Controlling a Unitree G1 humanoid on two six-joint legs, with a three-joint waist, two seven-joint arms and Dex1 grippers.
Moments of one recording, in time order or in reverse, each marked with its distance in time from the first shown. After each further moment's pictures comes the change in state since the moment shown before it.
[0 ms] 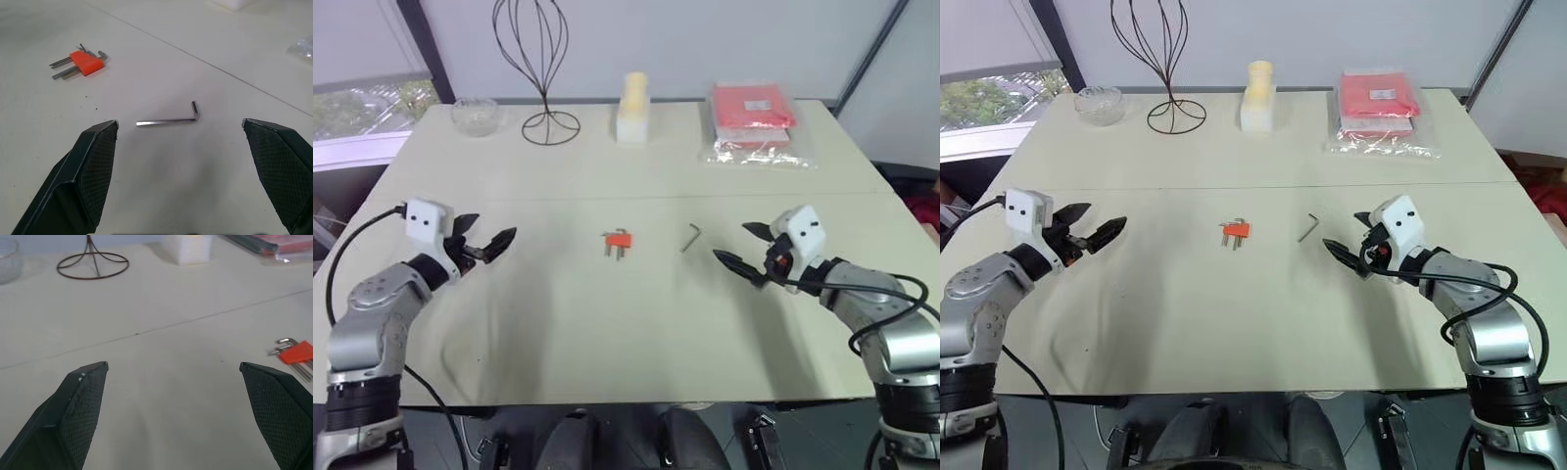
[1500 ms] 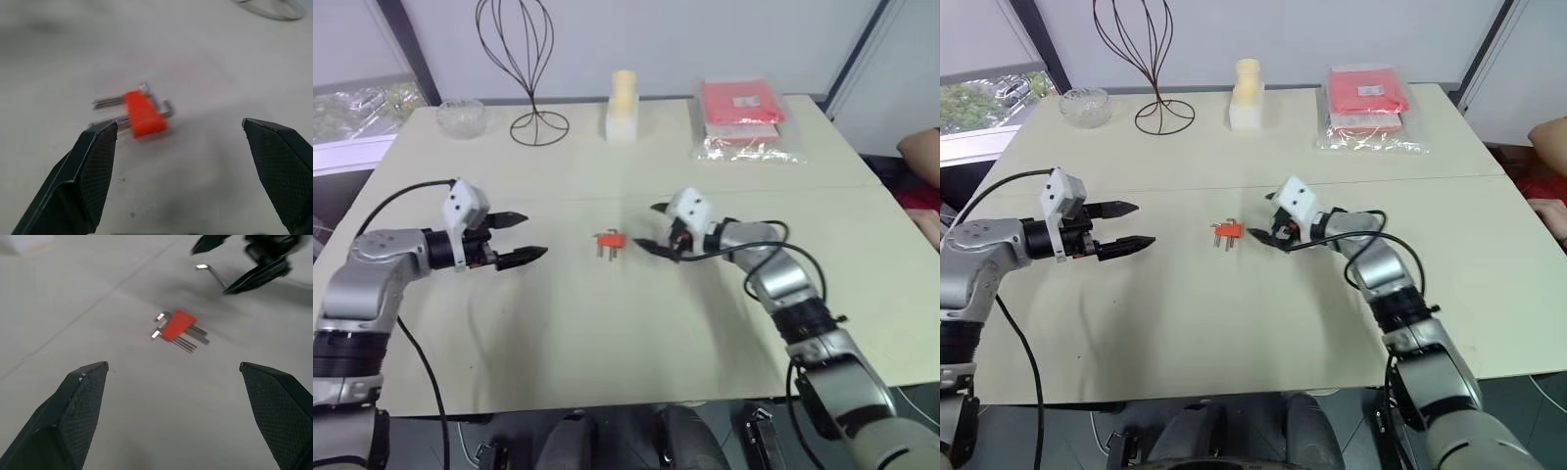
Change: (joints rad) left arm -0.224 0.205 -0.245 0.186 0.039 -0.046 -0.503; right arm -0.546 0.288 0.451 0.798 -0.298 -0.506 0.177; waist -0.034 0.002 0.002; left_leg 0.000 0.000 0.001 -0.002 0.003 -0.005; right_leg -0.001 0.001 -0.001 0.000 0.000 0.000
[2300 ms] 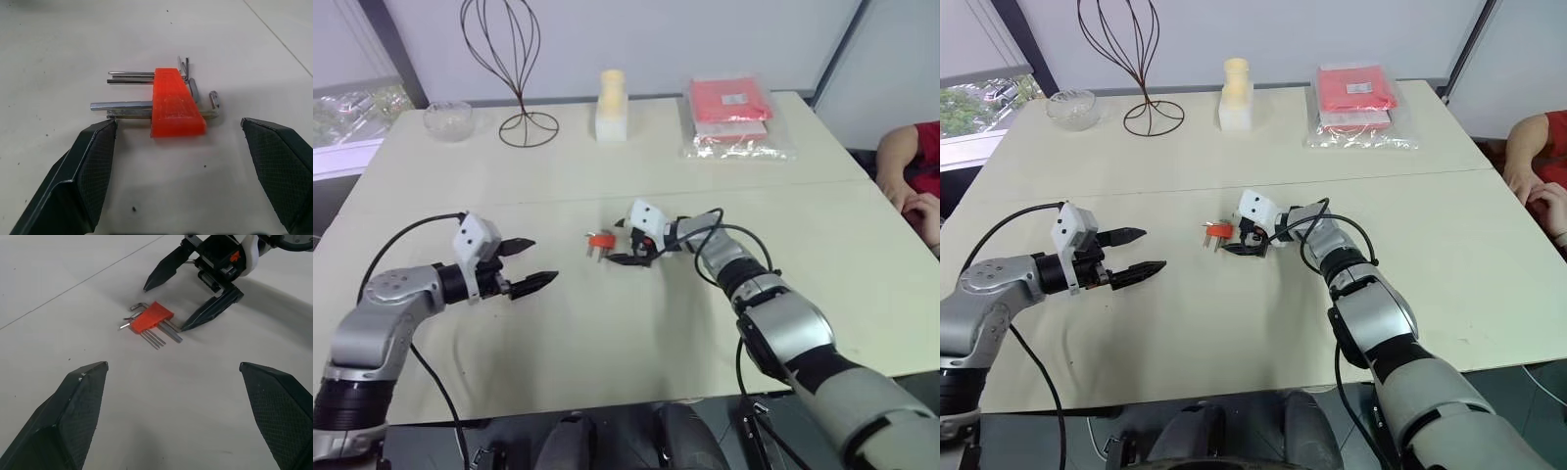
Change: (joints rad) left arm 0.239 -0.081 0.069 -0.282 -0.059 0.074 0.201; right arm -0.332 0.225 -0.047 0.752 -0.173 -0.353 0.096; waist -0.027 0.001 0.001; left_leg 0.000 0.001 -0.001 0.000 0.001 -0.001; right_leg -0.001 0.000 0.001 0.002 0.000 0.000
